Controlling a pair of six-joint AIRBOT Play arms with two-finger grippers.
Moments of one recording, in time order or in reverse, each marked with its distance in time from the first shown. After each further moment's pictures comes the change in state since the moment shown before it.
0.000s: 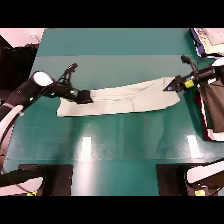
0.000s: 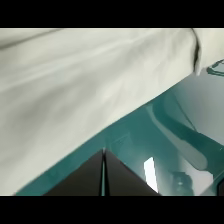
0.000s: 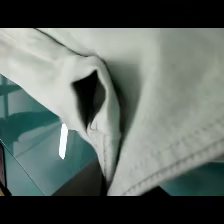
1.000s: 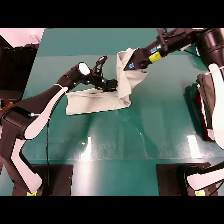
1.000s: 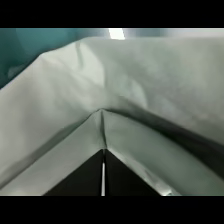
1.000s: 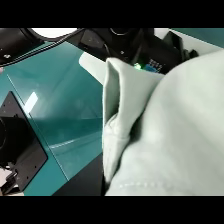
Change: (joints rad) left arm -0.150 -0.510 0.533 -0.002 0.084 -0.048; right arm 0.533 0.029 0.484 0.011 -0.031 0.283
